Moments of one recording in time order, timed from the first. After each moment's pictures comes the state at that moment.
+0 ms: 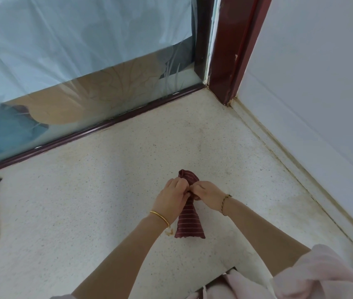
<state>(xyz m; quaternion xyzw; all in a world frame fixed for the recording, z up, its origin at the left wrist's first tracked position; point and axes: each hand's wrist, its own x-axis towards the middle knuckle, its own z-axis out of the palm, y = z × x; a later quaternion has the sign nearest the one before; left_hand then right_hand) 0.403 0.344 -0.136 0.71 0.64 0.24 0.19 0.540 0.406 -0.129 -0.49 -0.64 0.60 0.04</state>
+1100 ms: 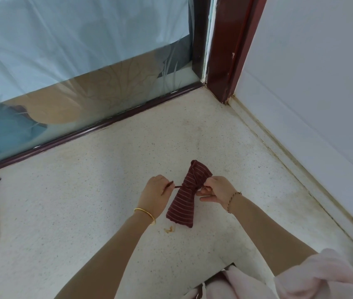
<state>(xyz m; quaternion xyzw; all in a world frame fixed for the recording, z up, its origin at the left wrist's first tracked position) 0.375 0.340 -0.126 0.62 0.71 0.23 0.24 0.561 0.408 -0.121 -0.60 -0.36 0.70 0.17</state>
